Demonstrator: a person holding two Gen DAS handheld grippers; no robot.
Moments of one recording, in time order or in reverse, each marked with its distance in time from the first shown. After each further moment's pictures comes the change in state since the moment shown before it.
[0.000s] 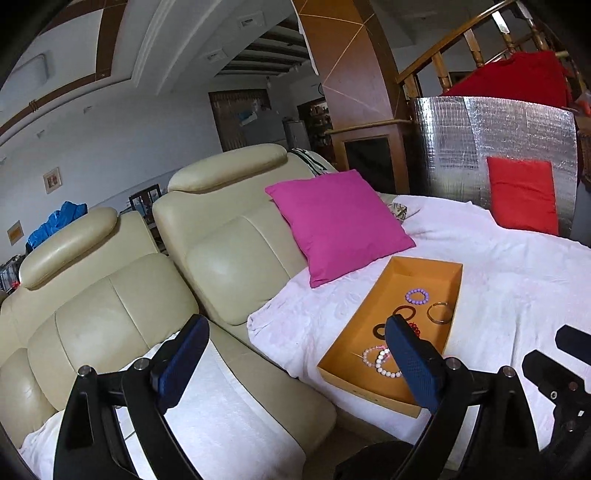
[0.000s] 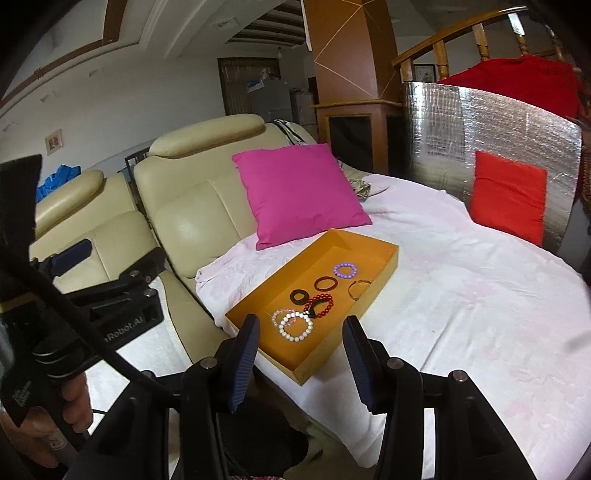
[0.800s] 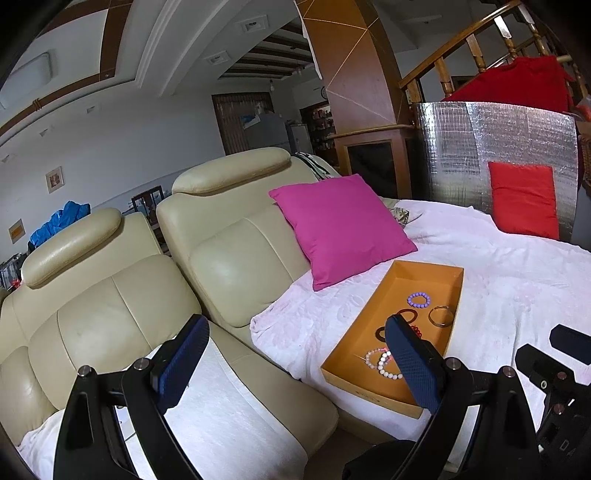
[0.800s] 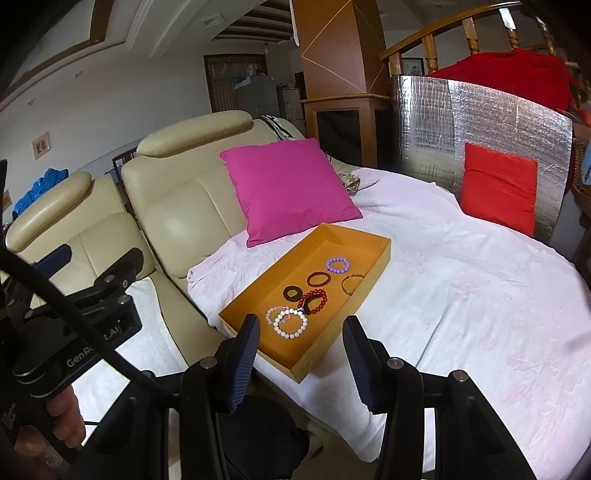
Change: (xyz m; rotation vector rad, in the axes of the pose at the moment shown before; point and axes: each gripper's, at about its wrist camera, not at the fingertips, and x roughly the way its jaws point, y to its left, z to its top) left arm -0.004 0.008 -0.002 -0.009 -0.014 0.002; right arm 0.003 0.004 0.003 0.030 0.017 -0.038
